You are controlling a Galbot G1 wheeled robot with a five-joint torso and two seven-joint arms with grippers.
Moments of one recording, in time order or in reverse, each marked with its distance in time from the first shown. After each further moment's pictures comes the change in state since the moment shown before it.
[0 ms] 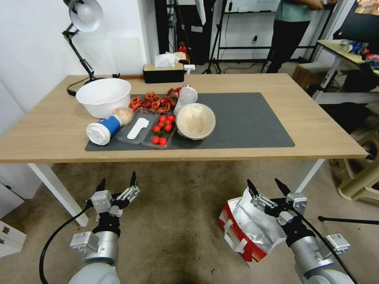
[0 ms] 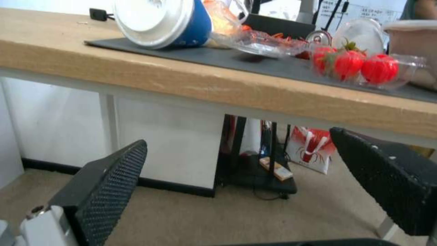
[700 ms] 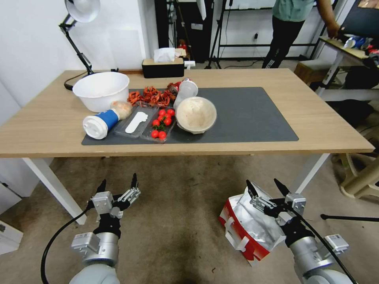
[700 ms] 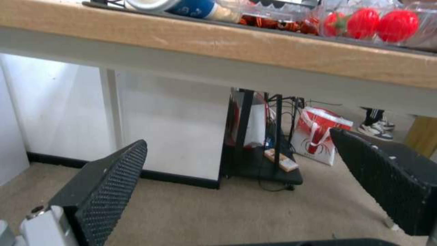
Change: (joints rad) left arm 0.007 -0.003 0.003 -0.002 0.021 0.010 -0.010; right arm 0.003 0.000 -0.002 -0.003 -0.003 0.005 -0.003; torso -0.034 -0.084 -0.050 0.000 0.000
